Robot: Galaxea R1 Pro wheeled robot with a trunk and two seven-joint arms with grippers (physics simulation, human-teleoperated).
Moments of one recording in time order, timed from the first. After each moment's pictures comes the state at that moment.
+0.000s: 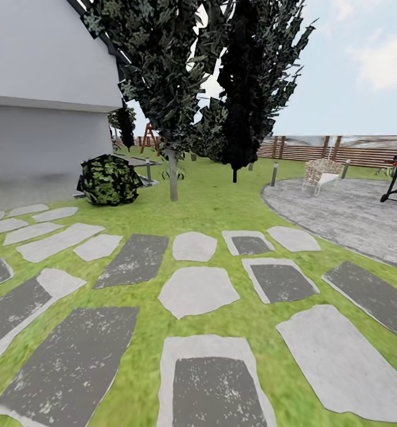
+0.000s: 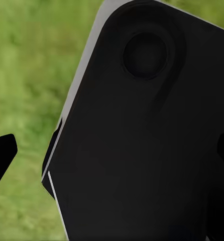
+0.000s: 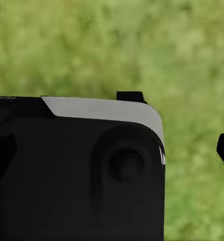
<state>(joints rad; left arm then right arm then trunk) 0.00 0.03 0.03 -0.02 0.39 0.01 0.00 -0.04 0.00 0.00 -0.08 0.00 -0.16 0.01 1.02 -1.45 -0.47</state>
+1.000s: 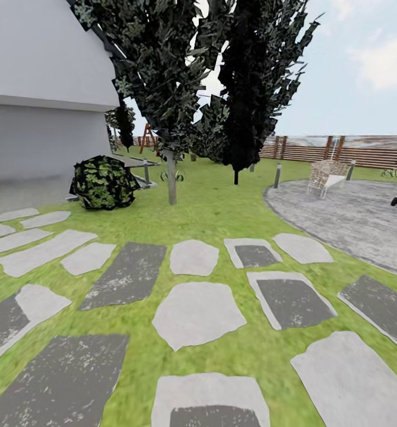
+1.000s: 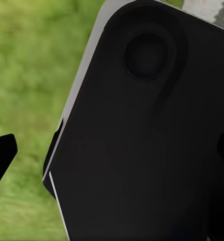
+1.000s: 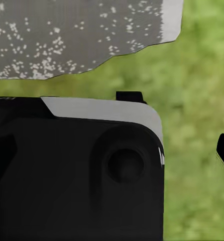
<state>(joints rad) 0.00 0.03 0.03 -0.02 0.39 0.01 0.00 -0.04 0.00 0.00 -0.08 0.00 -0.16 0.01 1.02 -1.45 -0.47</state>
